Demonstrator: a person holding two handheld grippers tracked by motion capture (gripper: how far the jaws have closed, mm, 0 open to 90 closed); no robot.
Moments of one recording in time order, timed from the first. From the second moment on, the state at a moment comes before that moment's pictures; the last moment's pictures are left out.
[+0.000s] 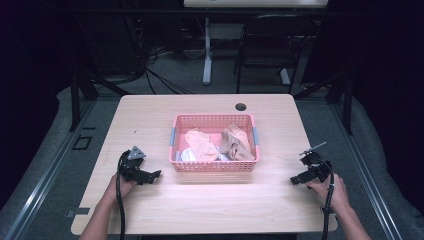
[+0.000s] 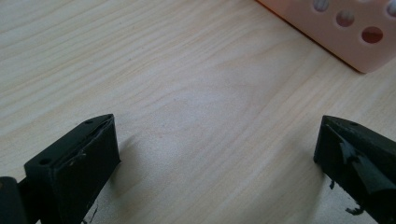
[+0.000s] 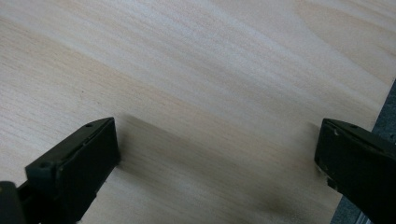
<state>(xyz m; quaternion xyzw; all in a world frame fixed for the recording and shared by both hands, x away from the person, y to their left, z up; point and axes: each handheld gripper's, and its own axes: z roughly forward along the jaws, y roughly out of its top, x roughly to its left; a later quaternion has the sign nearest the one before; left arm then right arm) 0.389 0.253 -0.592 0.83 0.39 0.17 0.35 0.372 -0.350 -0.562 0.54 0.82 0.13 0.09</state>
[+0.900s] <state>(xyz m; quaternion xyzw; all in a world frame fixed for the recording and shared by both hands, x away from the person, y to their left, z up) 0.389 0.253 -0.592 0.83 0.39 0.17 0.35 0.376 -0.346 -0.559 0.54 0.84 0.10 0.08</state>
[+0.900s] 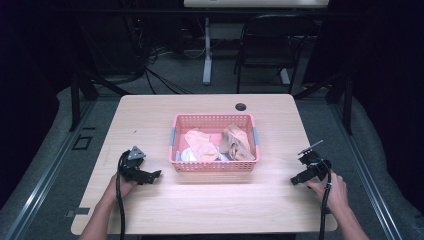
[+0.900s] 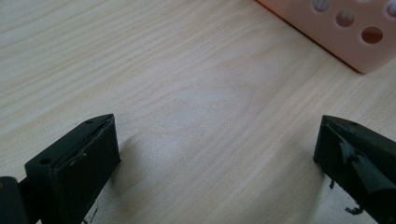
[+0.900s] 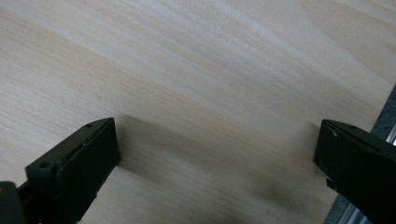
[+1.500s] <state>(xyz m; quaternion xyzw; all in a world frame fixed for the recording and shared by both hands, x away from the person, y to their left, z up) 0.389 0.253 -0.592 0.83 0.39 0.17 0.35 0.376 -0.328 -0.495 0.52 0.83 0.18 0.06</state>
